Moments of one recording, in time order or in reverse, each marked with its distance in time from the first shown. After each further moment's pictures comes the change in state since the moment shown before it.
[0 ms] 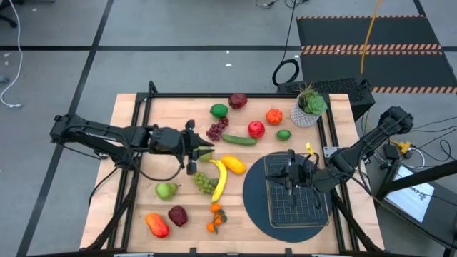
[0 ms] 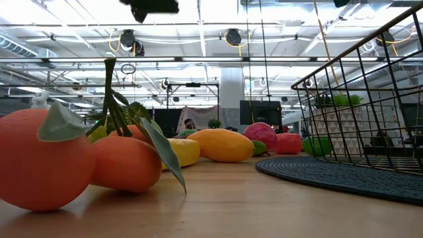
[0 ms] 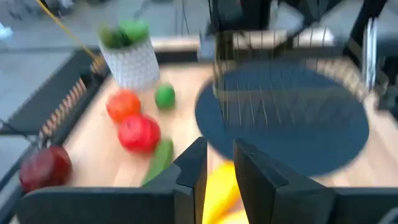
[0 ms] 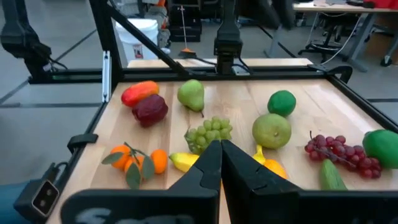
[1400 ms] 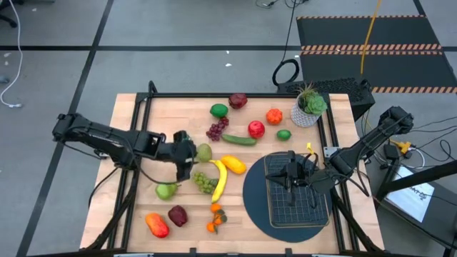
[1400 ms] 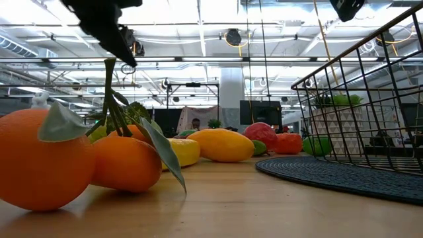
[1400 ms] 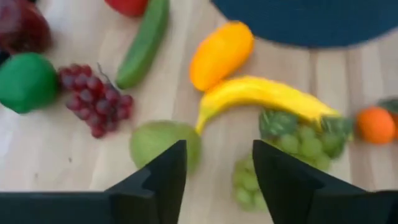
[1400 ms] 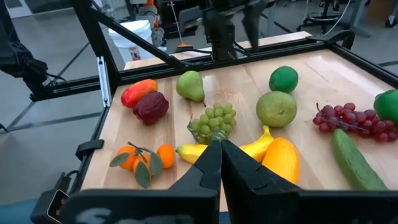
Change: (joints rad) left arm -0.062 0.034 0.001 -0.477 -0.027 -0.222; right arm -0.003 0.000 -0.031 -0.007 0.000 0.183
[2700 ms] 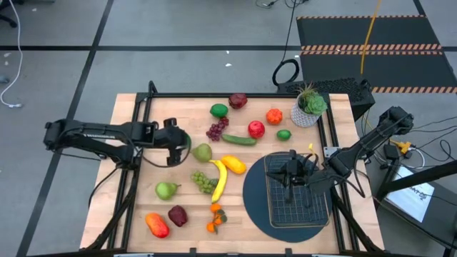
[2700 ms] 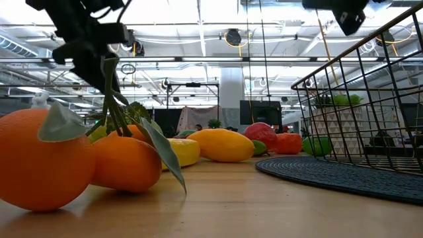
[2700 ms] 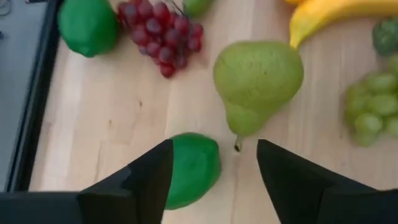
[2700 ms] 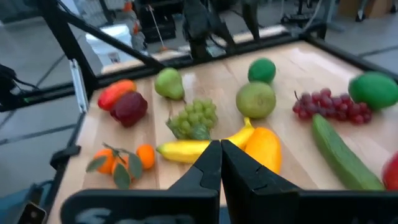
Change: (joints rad) left arm 0.262 -0.143 -0.198 -0.046 -0.002 0.325; right arm -0.003 0.001 -0.074 0.070 0.079 0.041
